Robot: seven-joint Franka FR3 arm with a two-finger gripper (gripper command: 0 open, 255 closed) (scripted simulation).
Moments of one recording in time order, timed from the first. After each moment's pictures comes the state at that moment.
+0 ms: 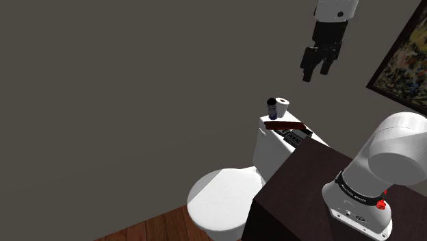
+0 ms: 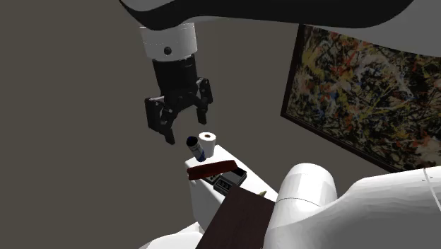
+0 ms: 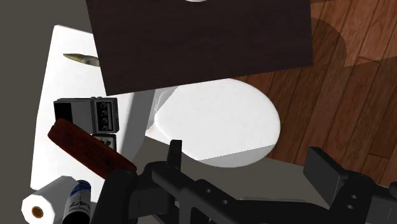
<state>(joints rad) 0.00 -0.81 -0.06 -2.35 -0.02 1.44 0.17</state>
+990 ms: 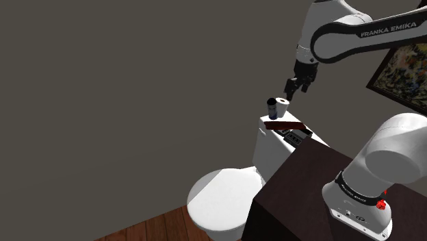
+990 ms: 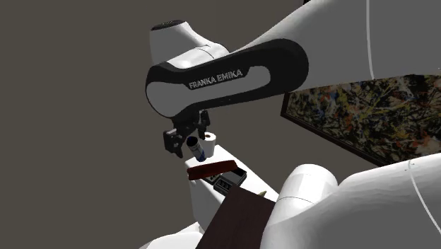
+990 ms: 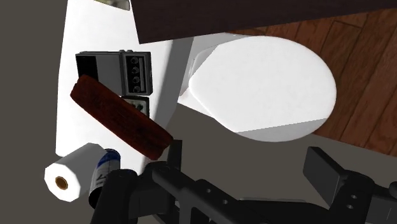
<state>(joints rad) -0.07 -0.68 -0.16 -2.64 -0.21 1.98 0.09</state>
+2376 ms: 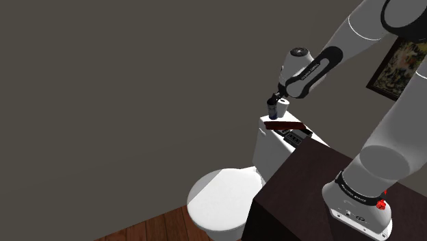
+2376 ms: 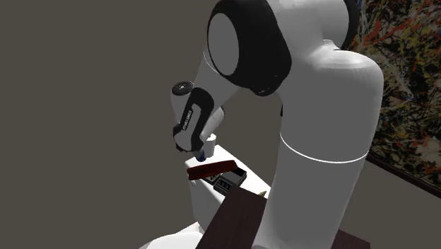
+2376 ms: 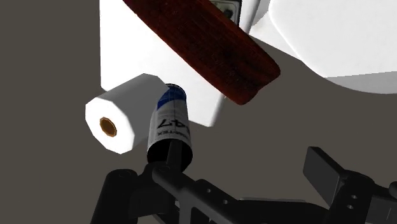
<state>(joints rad) -0.21 0.11 -0.33 -2.49 -0.48 2.87 0.11</state>
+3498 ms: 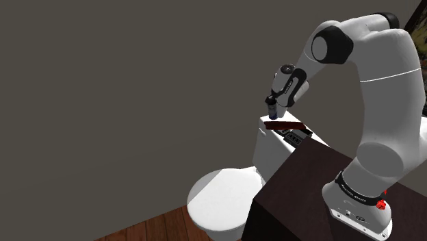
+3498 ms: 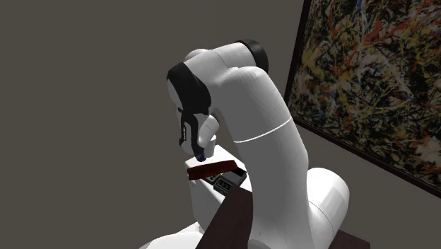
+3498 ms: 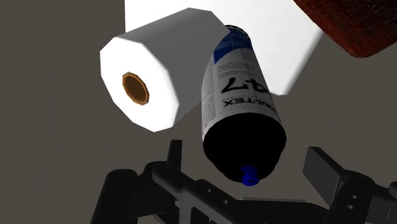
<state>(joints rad) -0.30 0.66 -0.35 -2.08 -0.47 3.17 0.13</state>
